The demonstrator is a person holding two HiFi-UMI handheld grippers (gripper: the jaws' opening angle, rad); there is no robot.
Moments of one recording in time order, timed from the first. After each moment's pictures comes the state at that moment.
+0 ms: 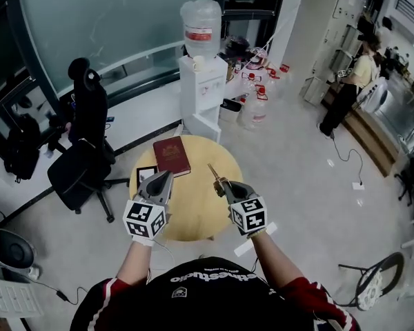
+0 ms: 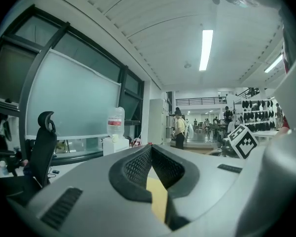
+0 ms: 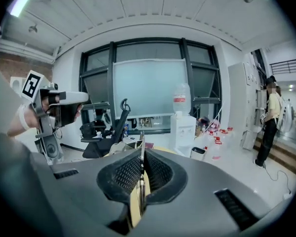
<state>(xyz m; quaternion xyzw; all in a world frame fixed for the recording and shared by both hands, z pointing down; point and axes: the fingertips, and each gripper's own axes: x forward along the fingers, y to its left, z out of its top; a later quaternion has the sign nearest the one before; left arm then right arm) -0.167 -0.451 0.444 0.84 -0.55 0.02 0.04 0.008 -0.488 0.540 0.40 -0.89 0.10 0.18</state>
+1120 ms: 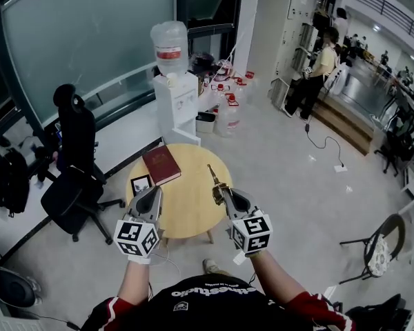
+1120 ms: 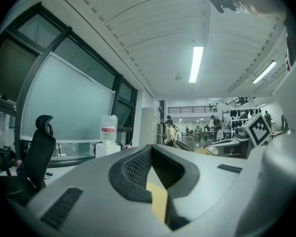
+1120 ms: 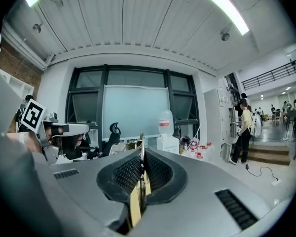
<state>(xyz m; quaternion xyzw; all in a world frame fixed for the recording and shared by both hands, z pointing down) -0.184 -0.329 0.402 0.86 -0.51 -0.03 0.02 0.016 -0.328 0.424 0.52 -0.85 0.05 0.06</state>
